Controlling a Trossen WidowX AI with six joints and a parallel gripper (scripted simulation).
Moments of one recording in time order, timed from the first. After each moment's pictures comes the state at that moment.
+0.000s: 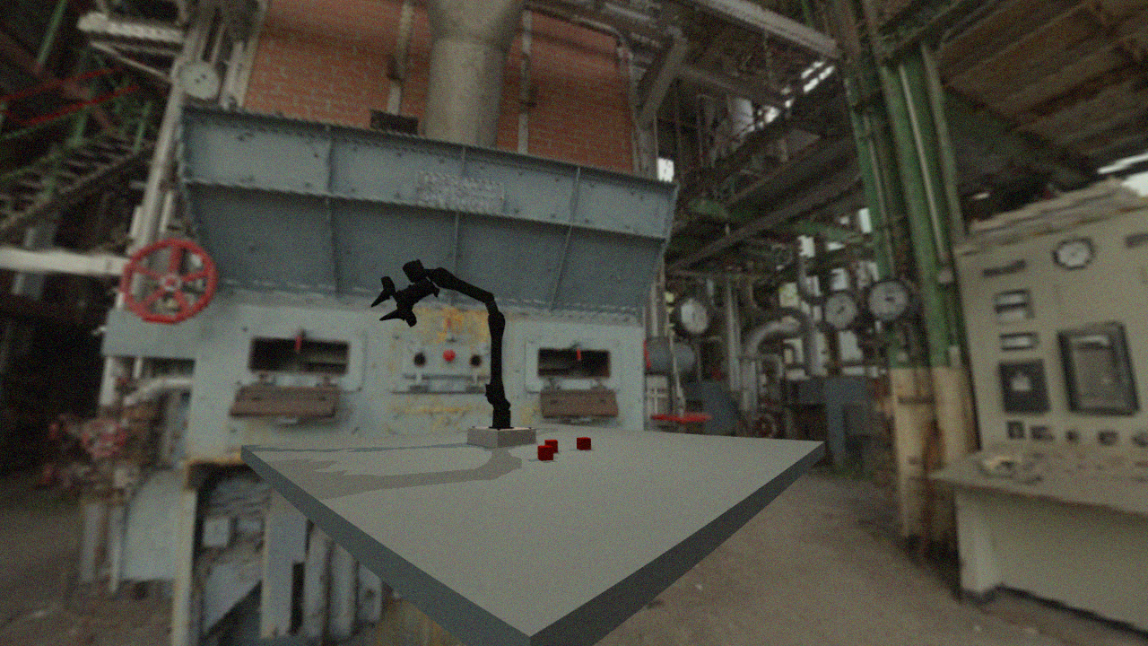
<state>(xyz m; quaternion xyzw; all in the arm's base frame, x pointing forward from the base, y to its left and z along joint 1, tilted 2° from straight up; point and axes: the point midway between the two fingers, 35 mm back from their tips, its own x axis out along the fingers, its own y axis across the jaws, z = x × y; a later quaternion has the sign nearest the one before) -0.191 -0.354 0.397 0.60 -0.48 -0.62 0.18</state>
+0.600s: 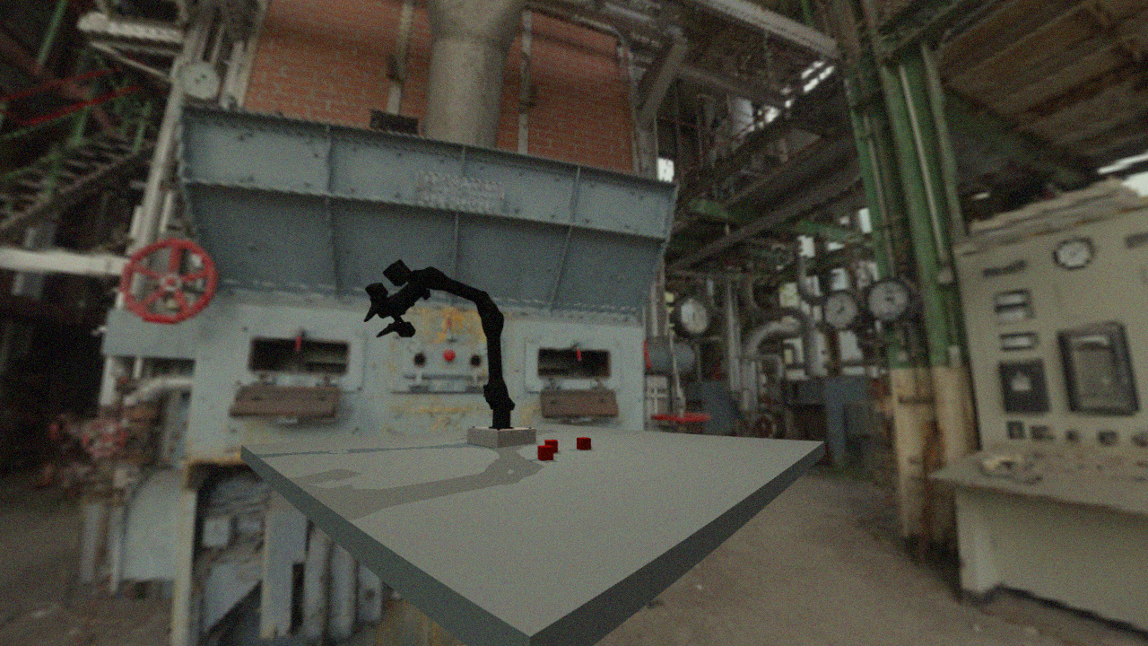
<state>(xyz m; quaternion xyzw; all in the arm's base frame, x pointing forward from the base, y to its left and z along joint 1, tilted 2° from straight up) -0.008 -0.412 0.317 0.66 -0.15 -0.64 0.36</state>
